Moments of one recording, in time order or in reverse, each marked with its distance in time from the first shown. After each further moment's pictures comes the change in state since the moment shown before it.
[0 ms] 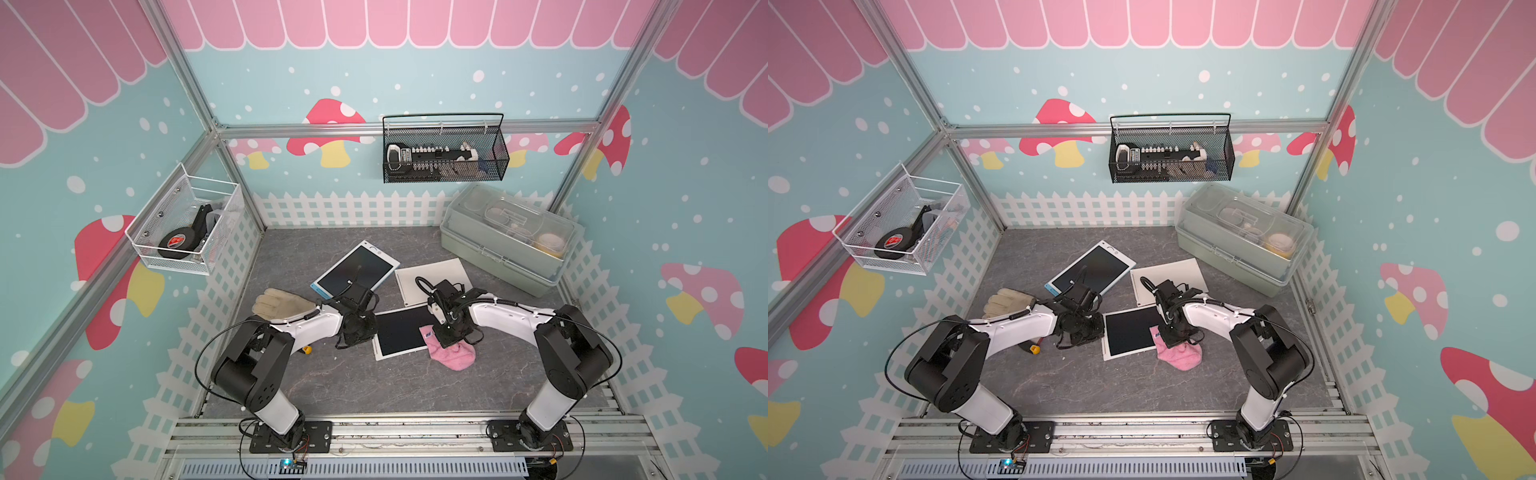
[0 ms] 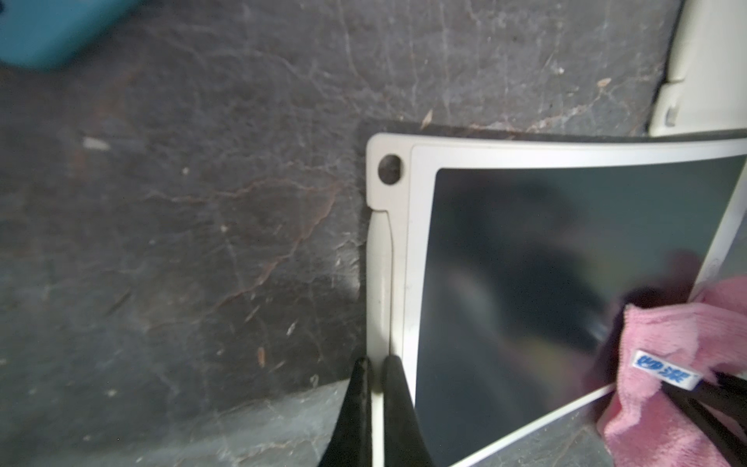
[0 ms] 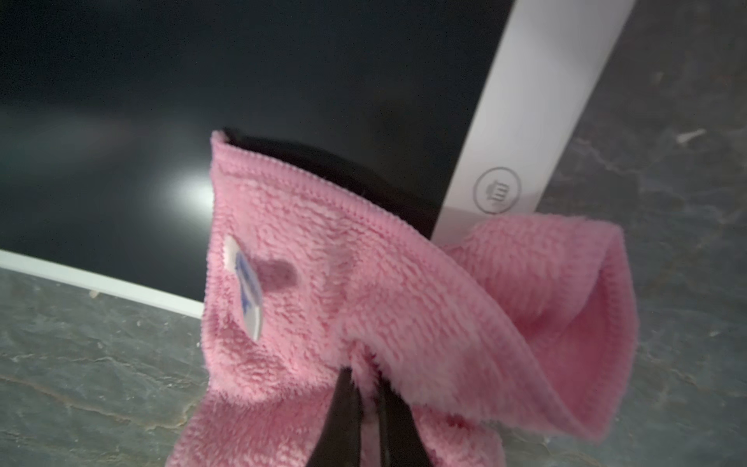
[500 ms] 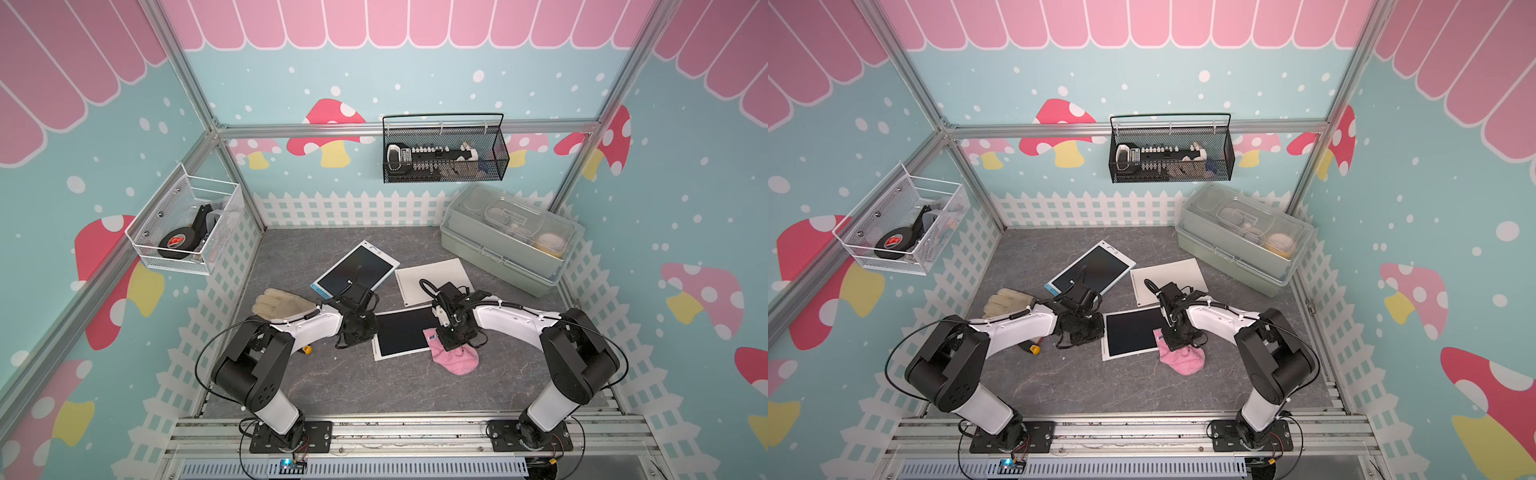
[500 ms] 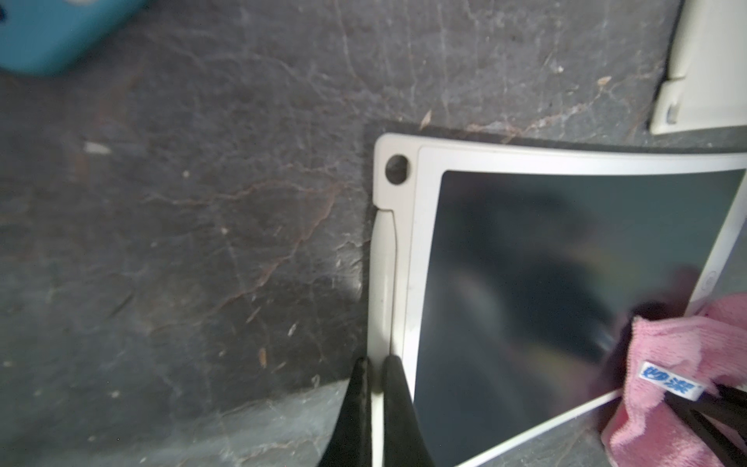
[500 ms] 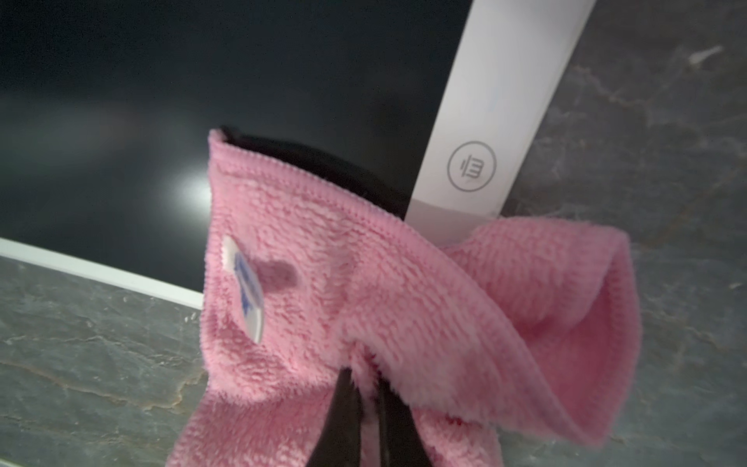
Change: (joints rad) left arm 0.000 0.002 0.002 -0.004 -0.001 0.008; right arm -0.047 -0.039 -0.044 -0.019 -0.035 0.035
